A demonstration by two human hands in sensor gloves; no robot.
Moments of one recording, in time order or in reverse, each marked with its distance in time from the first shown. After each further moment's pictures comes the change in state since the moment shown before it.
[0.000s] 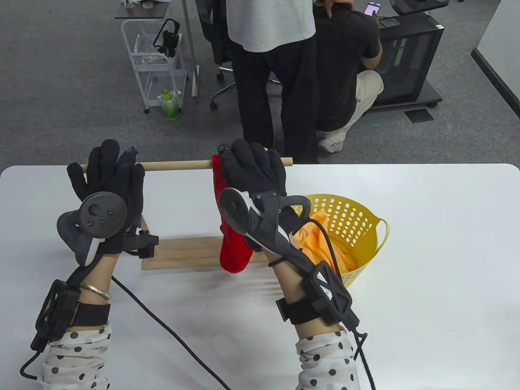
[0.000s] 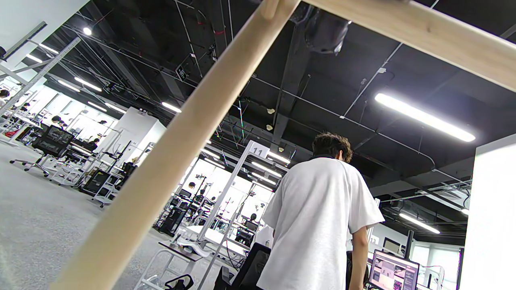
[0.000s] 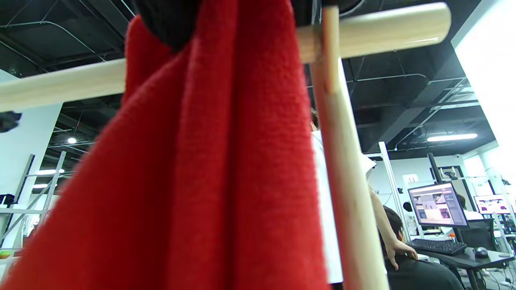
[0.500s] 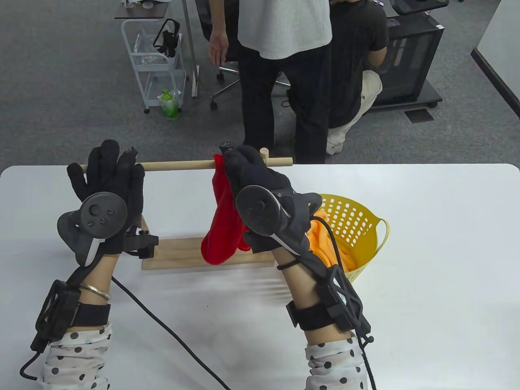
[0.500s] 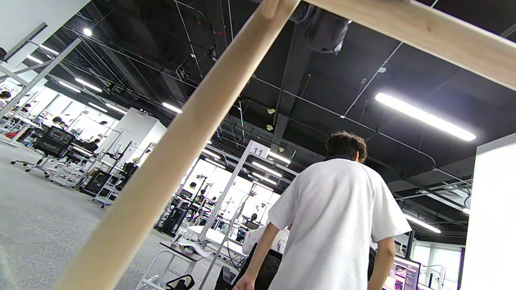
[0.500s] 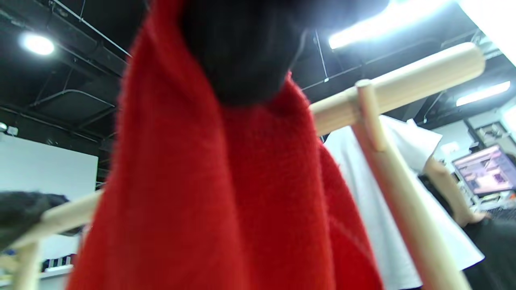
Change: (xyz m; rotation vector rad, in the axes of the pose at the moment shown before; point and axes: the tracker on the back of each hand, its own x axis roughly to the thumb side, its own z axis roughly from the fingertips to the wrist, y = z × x) left_hand 0.000 0.000 0.000 -0.002 0.002 -0.004; right_hand -0.013 -0.031 -0.003 0.013 -0.002 -0.302
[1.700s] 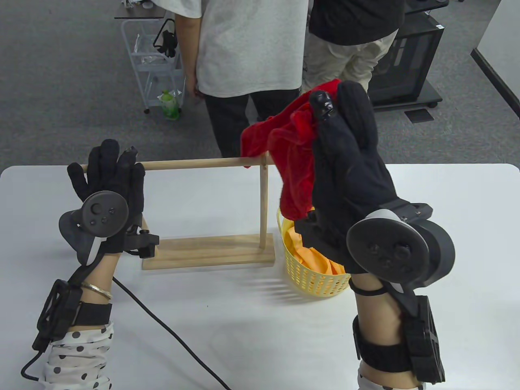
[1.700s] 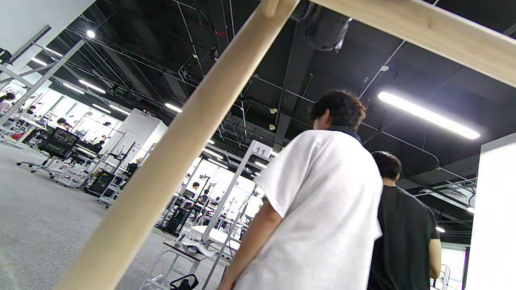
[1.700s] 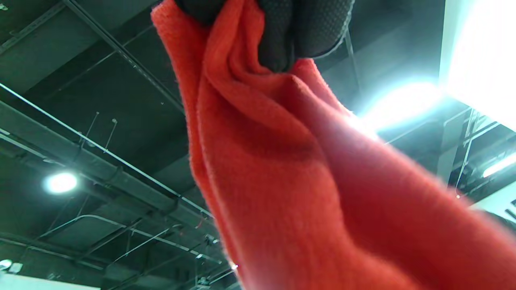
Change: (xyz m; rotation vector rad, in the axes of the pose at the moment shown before) left_hand 0.001 -0.001 -0.001 -0.001 0.009 -0.009; right_hand -0.017 -0.177 0.012 -0.433 -0.042 -0.112
